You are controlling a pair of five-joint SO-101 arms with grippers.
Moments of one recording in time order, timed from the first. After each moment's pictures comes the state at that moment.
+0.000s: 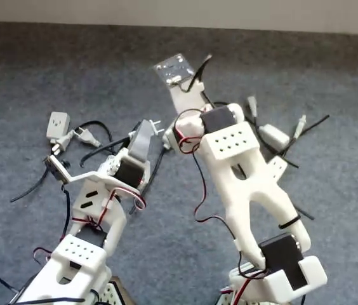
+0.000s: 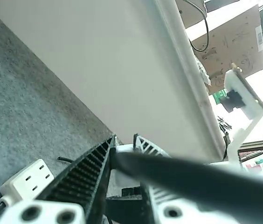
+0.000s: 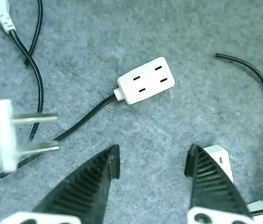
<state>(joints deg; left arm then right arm) 14.4 -56.3 95.2 -36.2 64.5 -27.3 -6.1 7.4 68.6 9.5</state>
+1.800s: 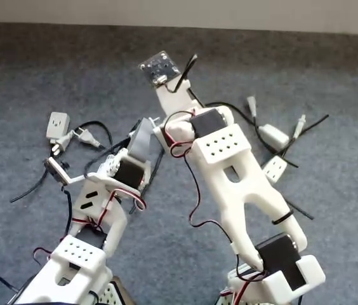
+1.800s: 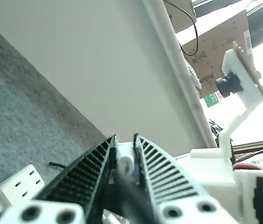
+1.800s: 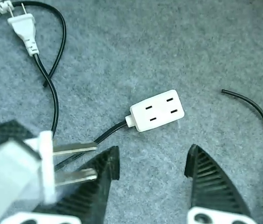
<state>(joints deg) 20.1 -56.5 95.3 -36.6 64.1 -29.9 -6.0 6.5 60.3 9.9</state>
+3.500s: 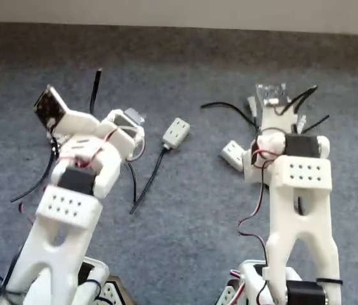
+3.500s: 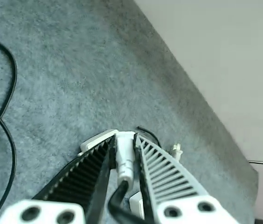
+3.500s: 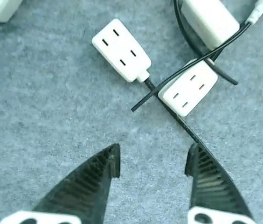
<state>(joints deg) 8.5 -39.0 44.2 37.7 64.5 -0.6 -28.3 29.0 80.0 9.6</state>
